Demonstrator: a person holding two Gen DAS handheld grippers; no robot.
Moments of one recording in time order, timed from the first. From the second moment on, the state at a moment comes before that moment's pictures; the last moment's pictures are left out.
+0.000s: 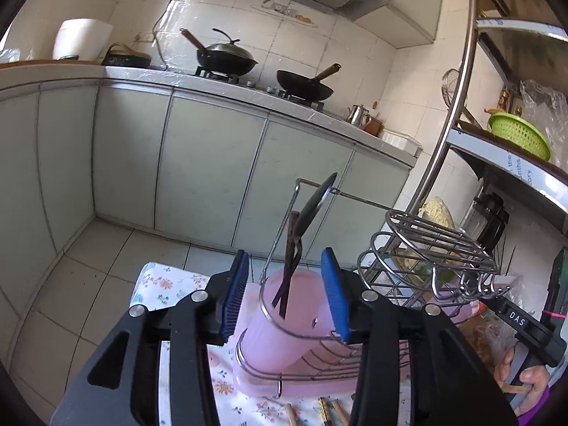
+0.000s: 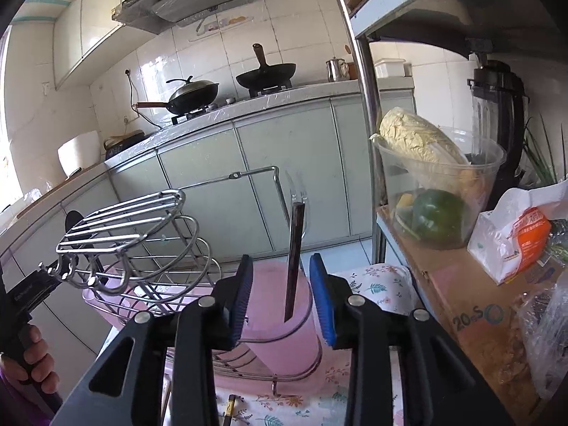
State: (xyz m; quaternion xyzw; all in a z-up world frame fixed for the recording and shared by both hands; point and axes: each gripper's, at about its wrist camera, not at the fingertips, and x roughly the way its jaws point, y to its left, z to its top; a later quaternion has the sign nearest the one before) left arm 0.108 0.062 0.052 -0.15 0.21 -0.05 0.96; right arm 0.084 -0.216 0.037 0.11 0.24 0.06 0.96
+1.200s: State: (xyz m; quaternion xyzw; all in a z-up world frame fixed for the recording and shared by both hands) left arm 0.077 0.031 -0.037 -0.16 0.49 -0.09 0.85; right arm 0.038 -0.183 -0.053 0.18 0.43 0.15 0.87
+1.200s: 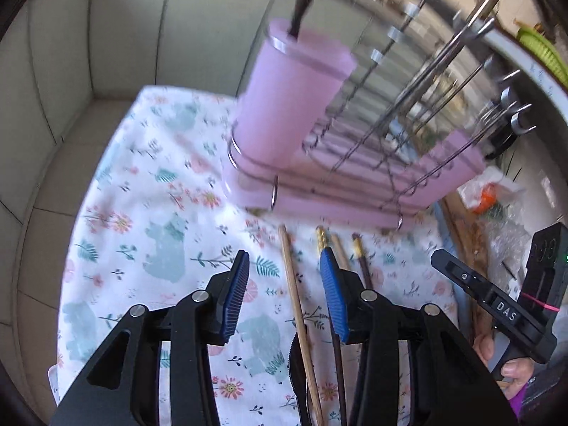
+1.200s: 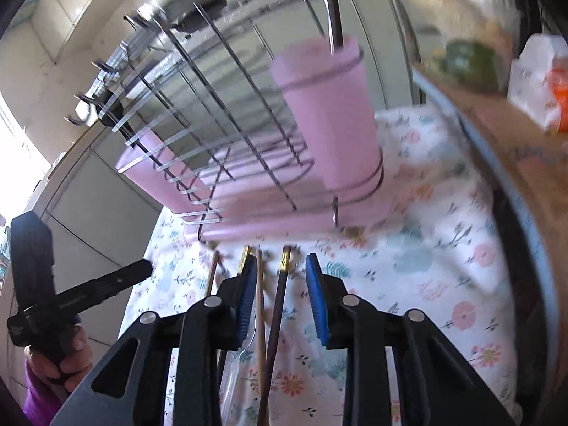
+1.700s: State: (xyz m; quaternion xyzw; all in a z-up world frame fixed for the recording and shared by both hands) left arm 0.131 0.001 -0.097 -0.13 0.61 -0.08 0.78; right arm 0.081 -0.156 -0.092 0.18 0.54 0.15 0.81
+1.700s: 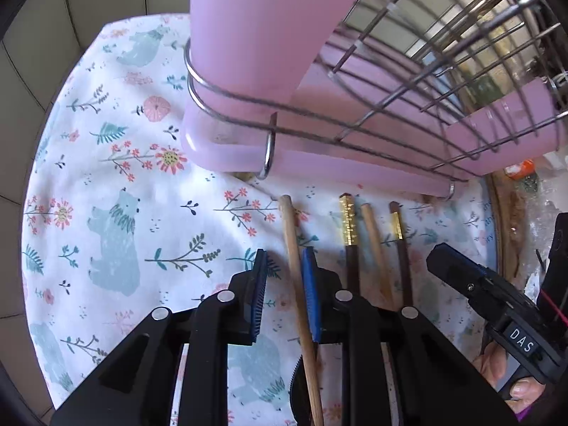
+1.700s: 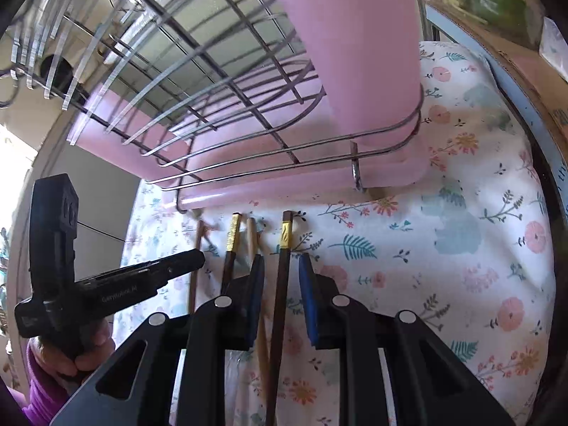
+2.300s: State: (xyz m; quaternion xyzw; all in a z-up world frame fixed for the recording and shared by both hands) left arm 0.117 0.036 -0.055 -0.21 0.56 -0.12 0.79; right arm 0.083 -0.141 -0.098 0.20 0.52 0.14 0.82
